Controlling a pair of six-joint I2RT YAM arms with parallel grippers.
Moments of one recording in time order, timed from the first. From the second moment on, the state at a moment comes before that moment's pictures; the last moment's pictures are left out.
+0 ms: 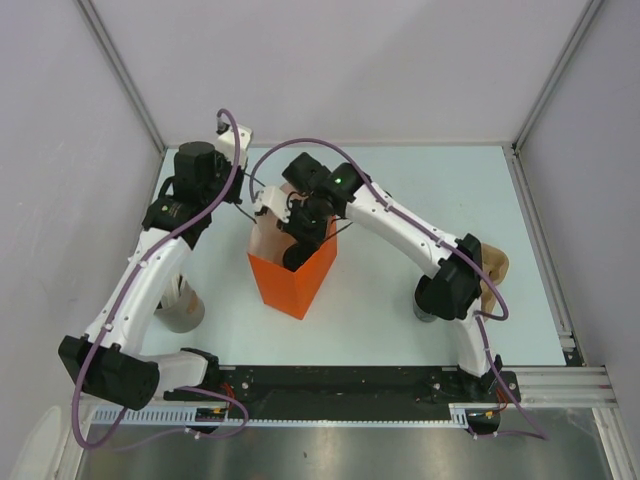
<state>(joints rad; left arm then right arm) -0.28 1.24 1.32 -0.50 -0.04 0.22 0.88 2.09 2.19 -1.16 -0.29 -0.51</state>
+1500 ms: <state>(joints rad) -0.26 1.16 1.25 -0.44 -0.04 0.19 0.93 2.10 2.12 -1.23 -0.26 -0.55</state>
